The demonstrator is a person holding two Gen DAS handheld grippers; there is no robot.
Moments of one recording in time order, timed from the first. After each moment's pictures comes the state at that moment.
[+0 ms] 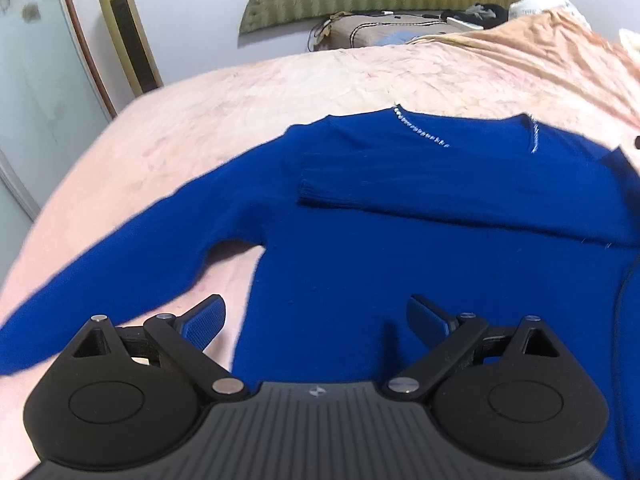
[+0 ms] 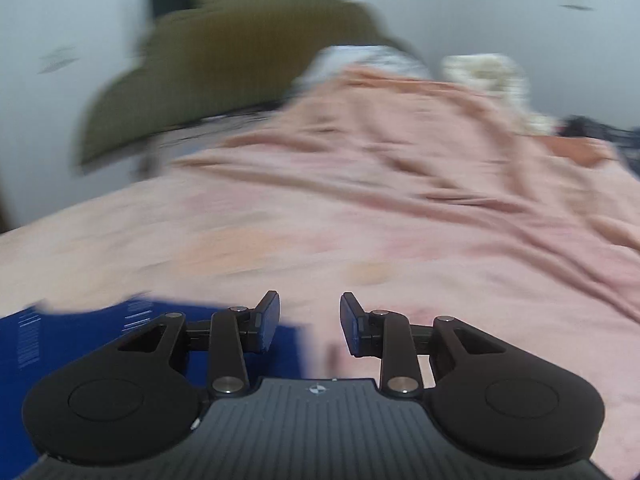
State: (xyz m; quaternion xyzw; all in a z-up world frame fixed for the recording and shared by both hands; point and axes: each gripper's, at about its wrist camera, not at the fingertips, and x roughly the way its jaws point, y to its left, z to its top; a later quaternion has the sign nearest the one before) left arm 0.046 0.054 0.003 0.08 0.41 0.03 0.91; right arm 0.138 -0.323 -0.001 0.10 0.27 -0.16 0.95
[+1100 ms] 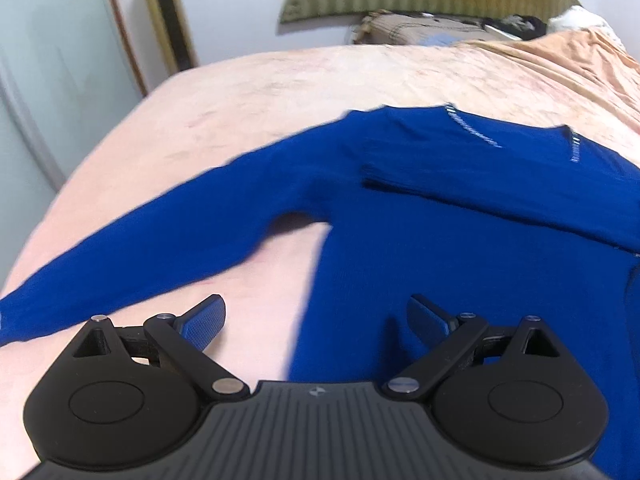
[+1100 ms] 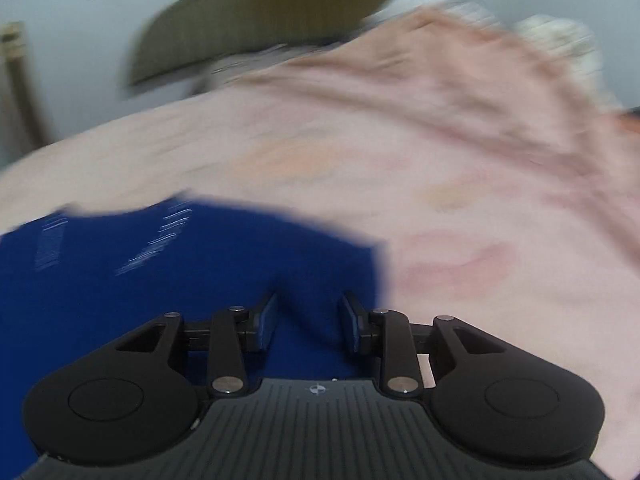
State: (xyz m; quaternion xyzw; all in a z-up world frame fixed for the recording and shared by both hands) left arm 0.034 0.101 0.000 0.04 0.41 0.07 0.91; right arm 0.134 -0.295 -0.019 0.04 0.35 -0.10 0.93
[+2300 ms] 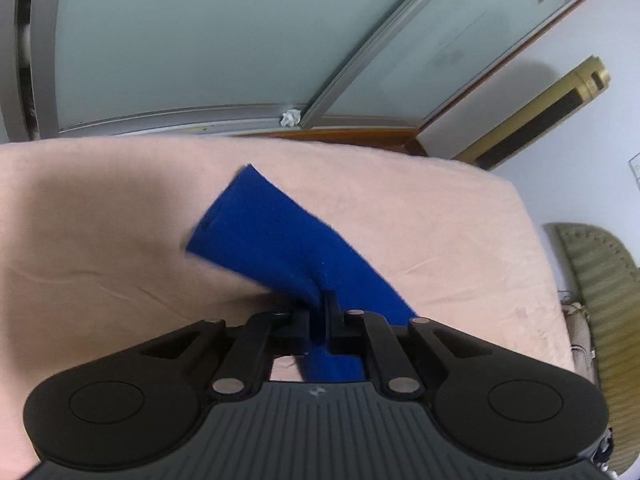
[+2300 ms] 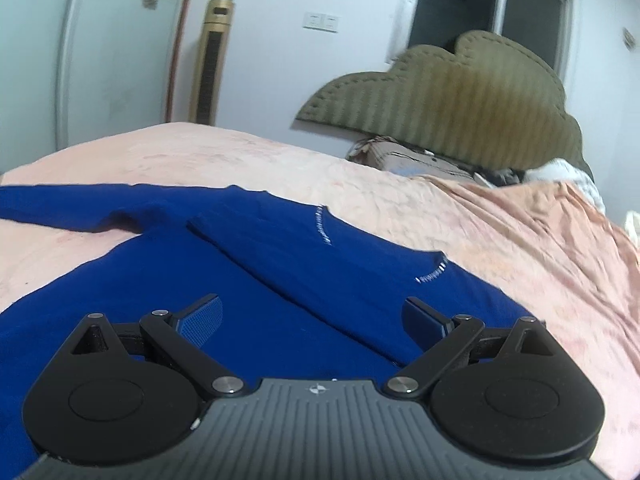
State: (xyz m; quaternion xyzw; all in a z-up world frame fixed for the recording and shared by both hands) left arm -0.016 0.403 -0.032 -0.47 0.26 0.36 0.76; right arm -0.015 -0.109 0.029 -0.12 0.23 0.13 0.96
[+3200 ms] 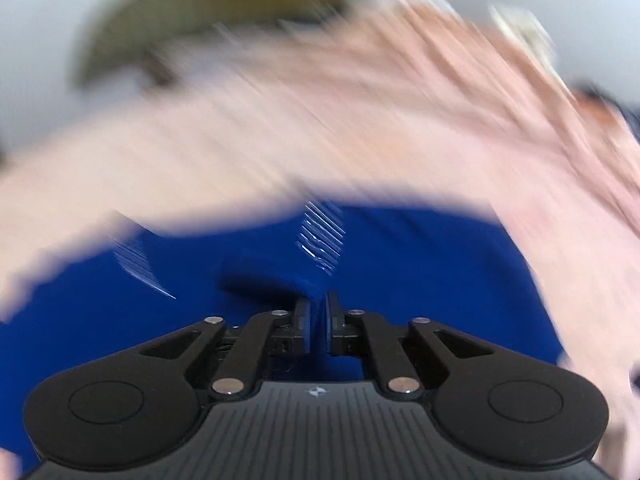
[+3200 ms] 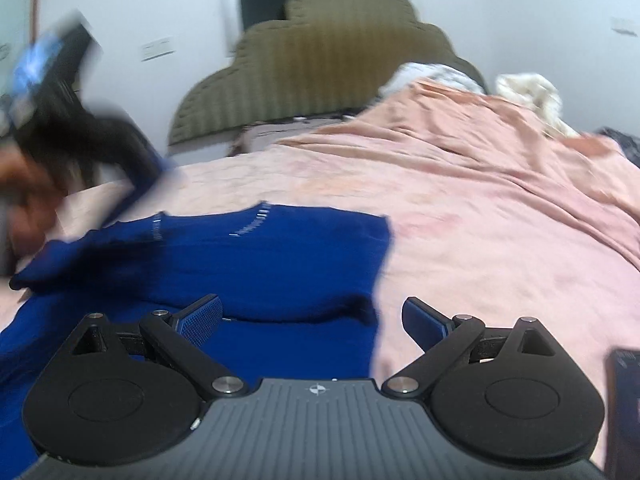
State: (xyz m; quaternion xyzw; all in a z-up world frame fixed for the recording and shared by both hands) left arm 0.182 -0.135 -0.005 0.09 0.43 -0.20 0.88; right arm -0.037 -0.278 0.005 0.07 0.25 -0.03 0.97
